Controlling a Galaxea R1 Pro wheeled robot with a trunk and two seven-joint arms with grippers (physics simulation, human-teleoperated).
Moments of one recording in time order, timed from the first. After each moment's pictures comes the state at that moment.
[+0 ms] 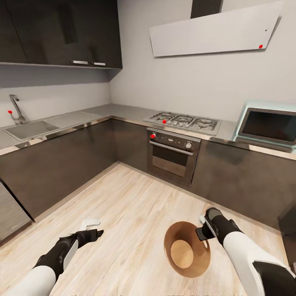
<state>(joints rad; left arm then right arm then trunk) -0.61 0.11 0.12 -0.49 0.02 0.27 -0.21 -0.85 -0.04 -0.11 -0.37 0.47 0.87 0.28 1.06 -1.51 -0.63</state>
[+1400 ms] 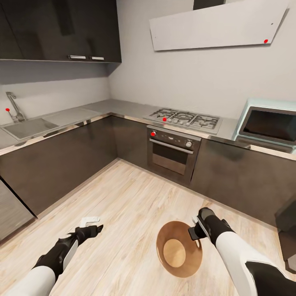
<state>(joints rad) -0.61 0.11 0.12 -0.49 0.01 0.14 -0.21 -0.84 0.01 -0.11 -0.38 0.46 0.87 0.26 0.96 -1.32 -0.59</state>
